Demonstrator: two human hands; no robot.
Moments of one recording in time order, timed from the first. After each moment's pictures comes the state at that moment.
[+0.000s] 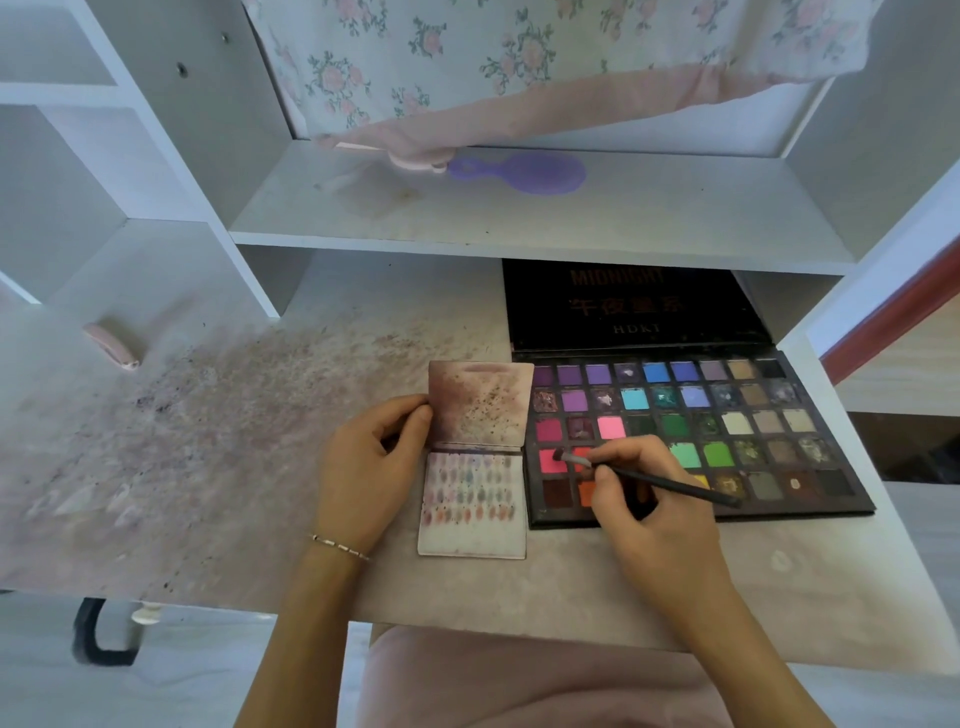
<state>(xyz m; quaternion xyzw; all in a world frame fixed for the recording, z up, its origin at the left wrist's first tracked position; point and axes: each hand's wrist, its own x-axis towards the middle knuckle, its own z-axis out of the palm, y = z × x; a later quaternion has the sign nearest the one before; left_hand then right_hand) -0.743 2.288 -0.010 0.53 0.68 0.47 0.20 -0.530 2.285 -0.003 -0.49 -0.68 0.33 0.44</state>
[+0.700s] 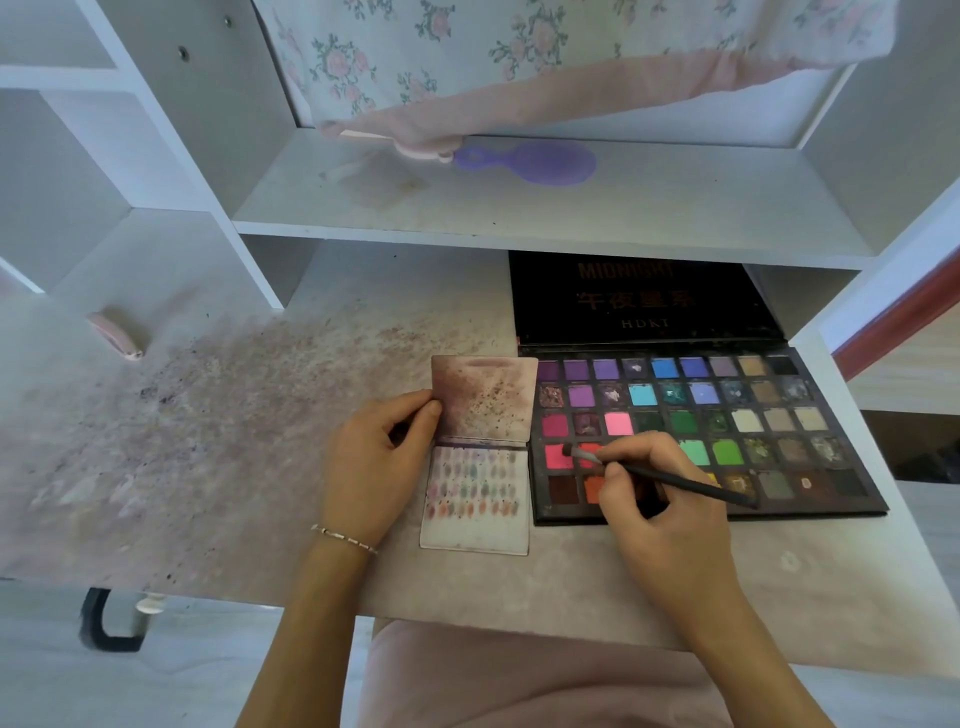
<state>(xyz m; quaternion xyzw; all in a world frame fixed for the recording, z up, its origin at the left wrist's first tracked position) -0.742 2.289 -0.012 0.55 0.68 0.45 0.17 -0.533 2.285 0.001 -0.48 -0.68 0.31 0.46</state>
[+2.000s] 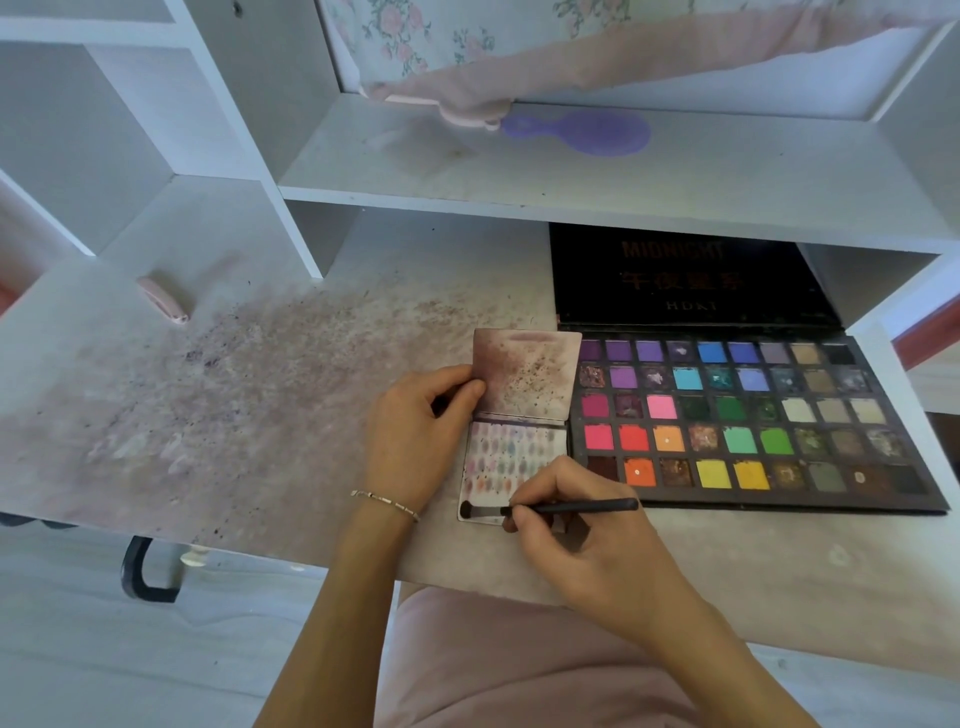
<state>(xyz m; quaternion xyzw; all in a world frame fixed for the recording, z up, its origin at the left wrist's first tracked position) -0.741 2.287 -0.010 0.53 0.68 0.45 0.20 -0.576 2.262 -0.002 -0.37 -0.74 0.46 0.31</state>
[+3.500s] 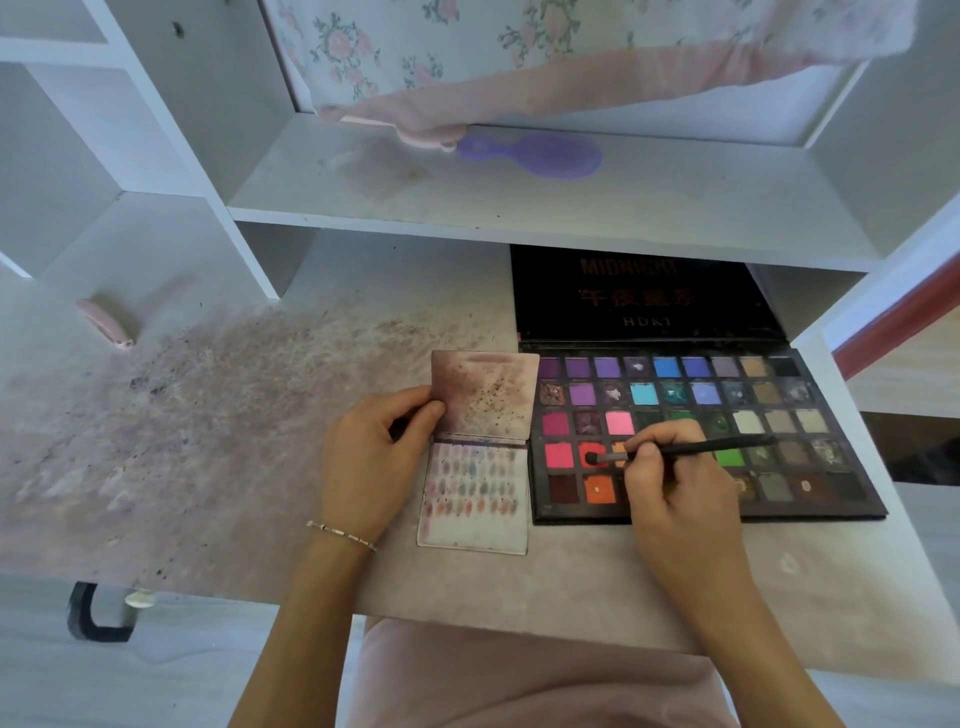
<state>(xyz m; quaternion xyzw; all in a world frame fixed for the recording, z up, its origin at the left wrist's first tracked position) -0.742 2.289 -0.010 0.55 0.69 0.44 0.18 -0.526 2.295 -0.003 -0.53 -0.69 0.25 0.42</state>
